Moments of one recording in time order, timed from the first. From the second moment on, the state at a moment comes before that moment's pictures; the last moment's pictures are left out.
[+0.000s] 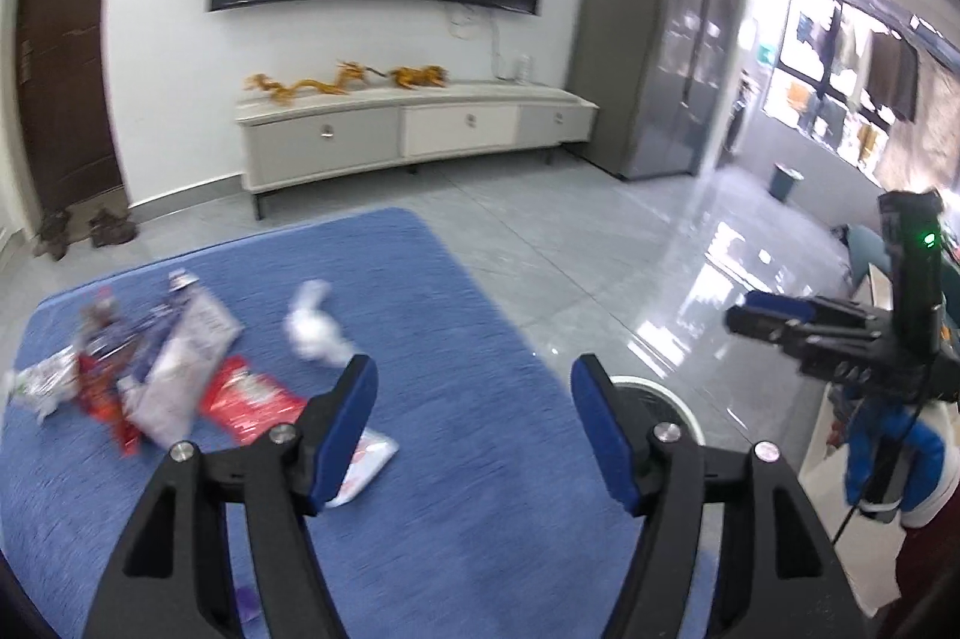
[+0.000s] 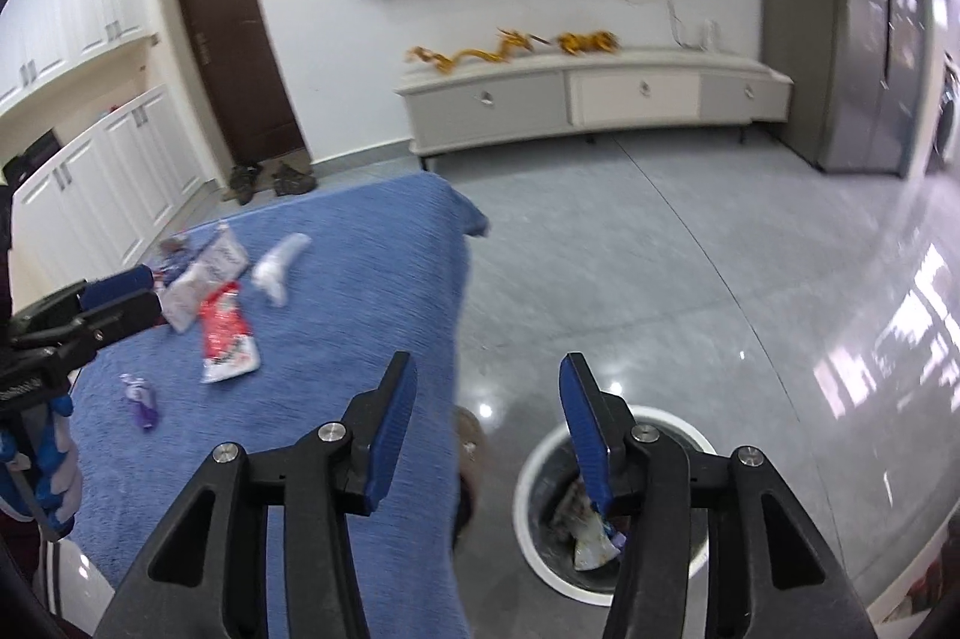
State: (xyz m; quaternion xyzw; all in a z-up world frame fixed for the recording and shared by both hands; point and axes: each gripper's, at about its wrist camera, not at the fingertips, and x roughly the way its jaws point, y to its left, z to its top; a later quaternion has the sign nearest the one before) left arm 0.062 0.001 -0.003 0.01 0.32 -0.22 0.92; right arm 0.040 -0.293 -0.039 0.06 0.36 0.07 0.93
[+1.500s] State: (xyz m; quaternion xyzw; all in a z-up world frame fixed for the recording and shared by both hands) left arm 0.071 0.152 -0.133 -0.05 0.42 -0.14 0.89; right arm 0.171 0.014 -0.133 -0.12 0.45 0.28 0.84
